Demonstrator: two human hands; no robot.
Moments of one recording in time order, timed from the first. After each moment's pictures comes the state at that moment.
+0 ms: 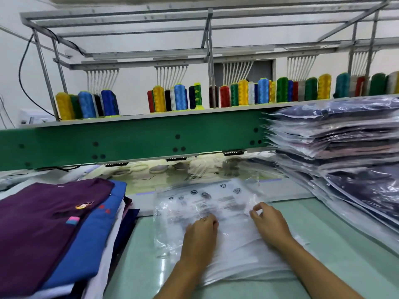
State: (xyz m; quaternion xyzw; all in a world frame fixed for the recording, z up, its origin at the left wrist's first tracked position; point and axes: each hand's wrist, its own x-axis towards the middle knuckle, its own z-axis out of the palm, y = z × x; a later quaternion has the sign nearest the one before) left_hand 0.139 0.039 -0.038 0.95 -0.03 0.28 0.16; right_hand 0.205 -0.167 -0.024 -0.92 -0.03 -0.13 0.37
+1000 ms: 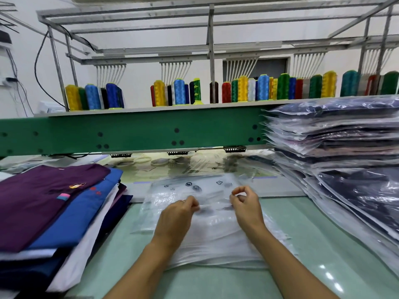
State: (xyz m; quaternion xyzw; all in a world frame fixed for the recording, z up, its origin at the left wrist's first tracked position) left_hand 0.118 0.040 -0.018 0.91 -0.06 0.40 0.10; right_hand 0.183 -0.155 -0.006 -0.72 -0.12 -0.14 0.67
